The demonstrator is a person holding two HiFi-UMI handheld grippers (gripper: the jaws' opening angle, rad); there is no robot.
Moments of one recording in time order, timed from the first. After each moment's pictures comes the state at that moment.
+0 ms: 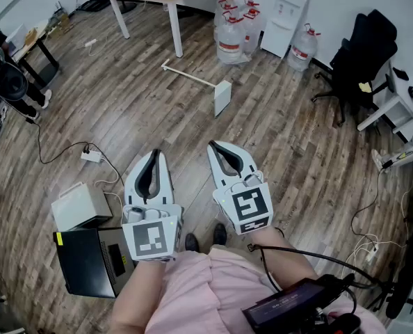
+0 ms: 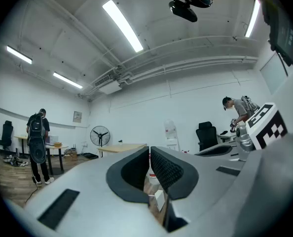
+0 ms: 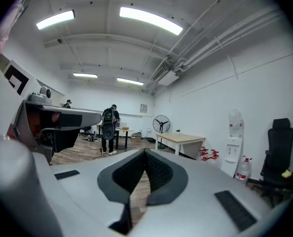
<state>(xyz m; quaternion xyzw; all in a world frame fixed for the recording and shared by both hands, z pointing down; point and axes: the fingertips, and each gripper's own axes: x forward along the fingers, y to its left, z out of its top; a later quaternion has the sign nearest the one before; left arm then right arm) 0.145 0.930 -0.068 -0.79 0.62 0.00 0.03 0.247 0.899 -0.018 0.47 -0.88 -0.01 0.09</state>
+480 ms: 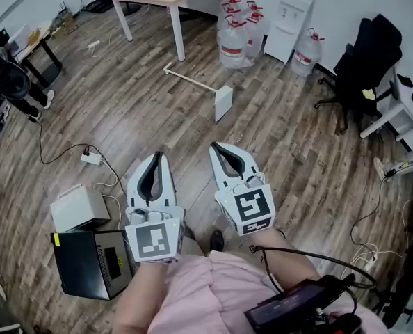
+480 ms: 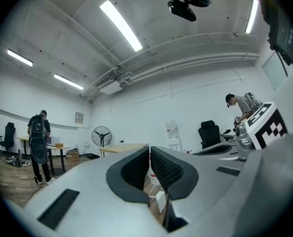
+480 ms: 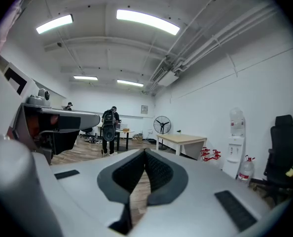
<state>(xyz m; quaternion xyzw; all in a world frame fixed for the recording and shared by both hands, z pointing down) 0.174 0.907 -0.062 -0.78 0.63 0.00 0.04 0.276 0.874 -0.012 0.46 -0.88 -0.01 0.08</state>
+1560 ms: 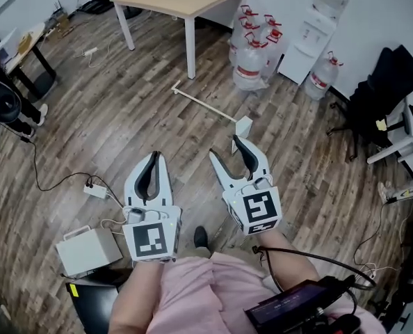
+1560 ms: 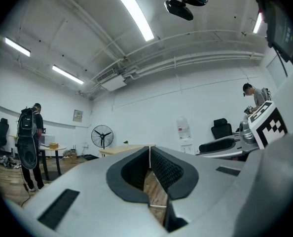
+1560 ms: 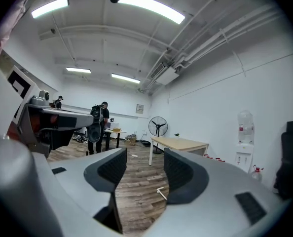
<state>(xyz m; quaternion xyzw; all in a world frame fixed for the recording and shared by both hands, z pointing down) 0.004 0.619 -0.049 -0.78 0.62 0.00 0.04 0.137 0.585 -0.009 0.49 -0.87 -0.03 0.09</state>
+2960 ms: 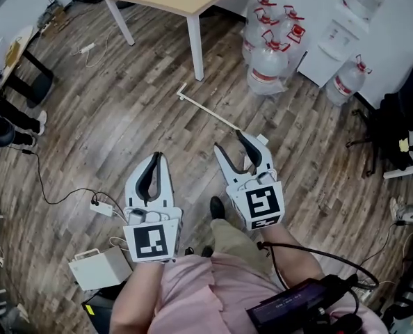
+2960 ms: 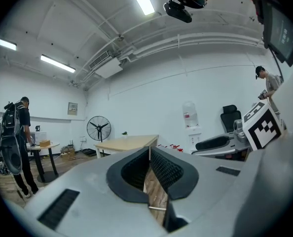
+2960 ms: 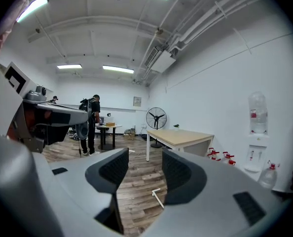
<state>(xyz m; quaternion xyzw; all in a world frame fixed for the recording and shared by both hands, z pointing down) 0.025 0.336 -0.012 -0.78 0.62 -0.05 0.01 0.156 0.294 0.036 0.48 -0.87 0.01 0.11</state>
